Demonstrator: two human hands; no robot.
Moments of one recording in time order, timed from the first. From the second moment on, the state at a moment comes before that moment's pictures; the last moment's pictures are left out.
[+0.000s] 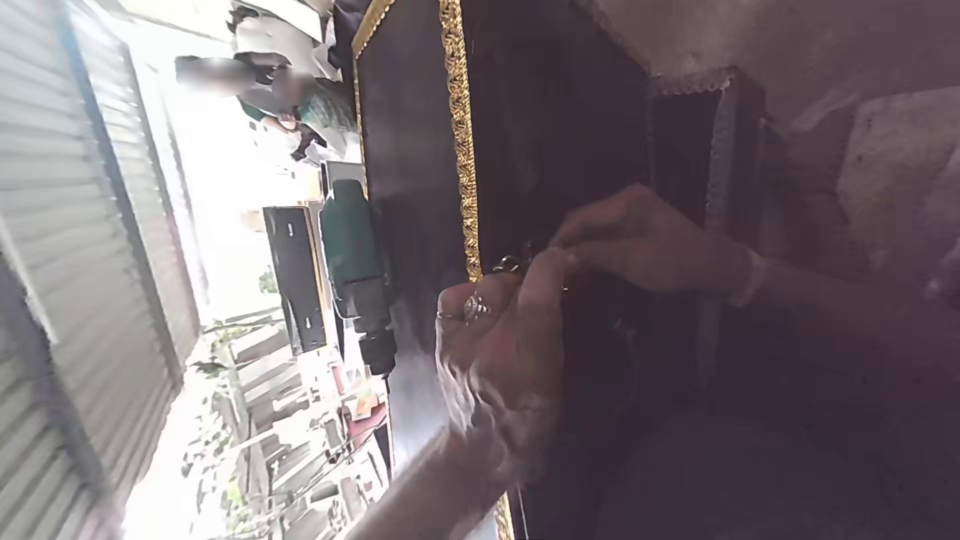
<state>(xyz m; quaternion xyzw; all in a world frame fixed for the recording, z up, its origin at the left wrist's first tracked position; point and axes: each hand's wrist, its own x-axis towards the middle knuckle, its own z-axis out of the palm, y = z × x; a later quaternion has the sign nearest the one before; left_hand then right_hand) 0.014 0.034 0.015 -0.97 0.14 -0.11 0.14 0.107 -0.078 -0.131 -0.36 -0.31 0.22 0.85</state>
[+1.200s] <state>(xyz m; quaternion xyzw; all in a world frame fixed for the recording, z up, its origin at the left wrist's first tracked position) 0.016 0.026 0.014 -0.97 0.12 -0.13 0.18 0.071 -0.077 -0.131 -0.54 -0.32 -0.08 0.78</state>
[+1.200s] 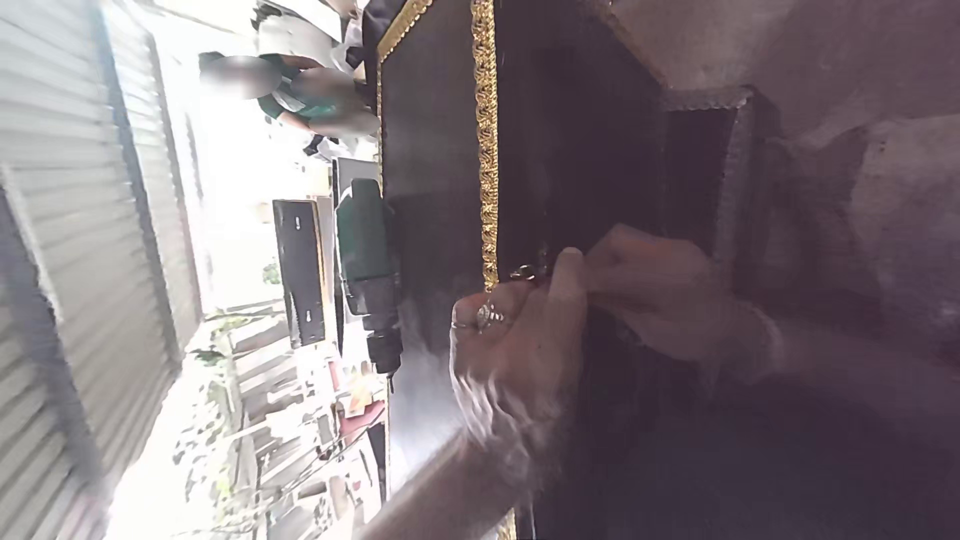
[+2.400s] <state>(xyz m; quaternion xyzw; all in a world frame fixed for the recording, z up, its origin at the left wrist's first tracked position) 0.048 0.059 0.035 -0.99 0.16 0.03 0.01 0.076 -0.082 -0.118 -0.63 -0.34 -0.18 0.67</state>
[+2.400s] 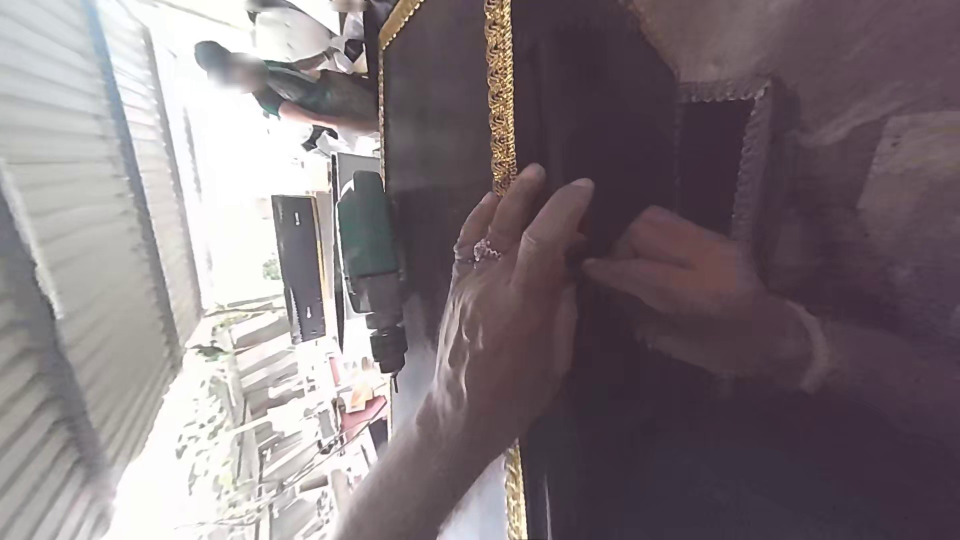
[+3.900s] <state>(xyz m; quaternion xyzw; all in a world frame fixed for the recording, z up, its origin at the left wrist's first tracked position) 0.056 0.042 0.019 -0.98 0.17 -0.02 0.09 0.076 -0.079 -0.137 -0.59 -0.27 -0.14 0.75</state>
